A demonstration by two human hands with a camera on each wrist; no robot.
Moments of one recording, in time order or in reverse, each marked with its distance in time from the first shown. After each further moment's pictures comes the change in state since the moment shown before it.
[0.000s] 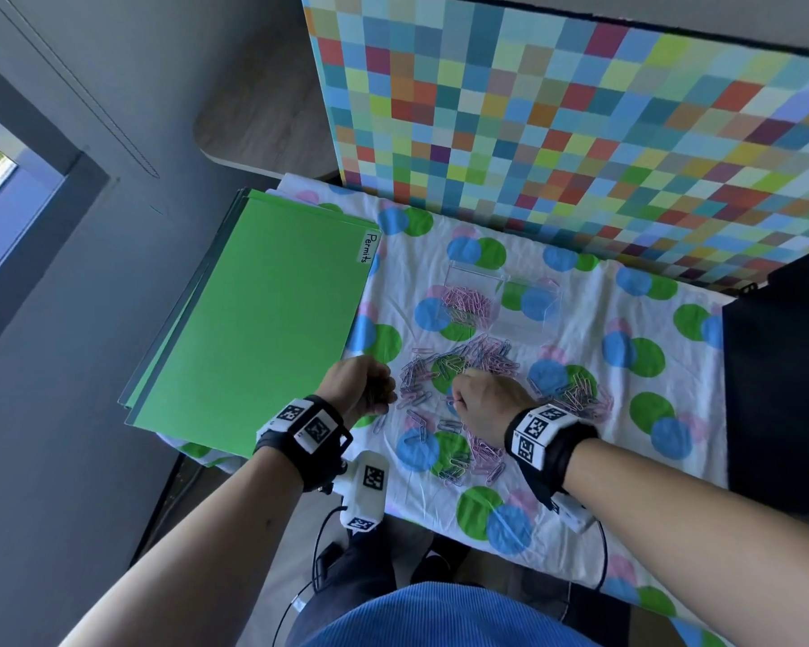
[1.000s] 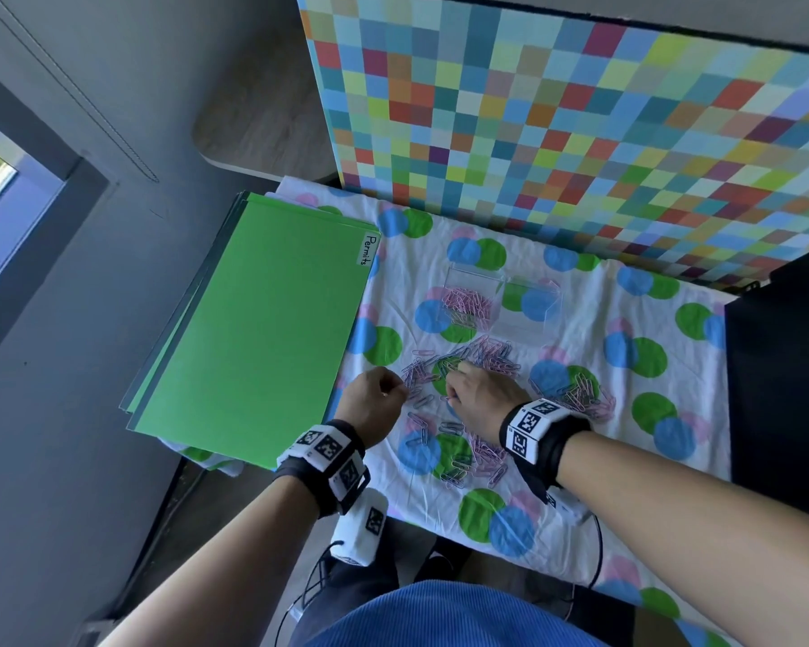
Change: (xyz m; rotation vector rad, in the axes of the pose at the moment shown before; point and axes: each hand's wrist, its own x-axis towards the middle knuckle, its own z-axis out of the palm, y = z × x) left_hand 0.001 -0.028 0.008 0.851 0.141 0.484; right_hand 0.011 -0.004 0.000 -0.046 -0.007 -0.024
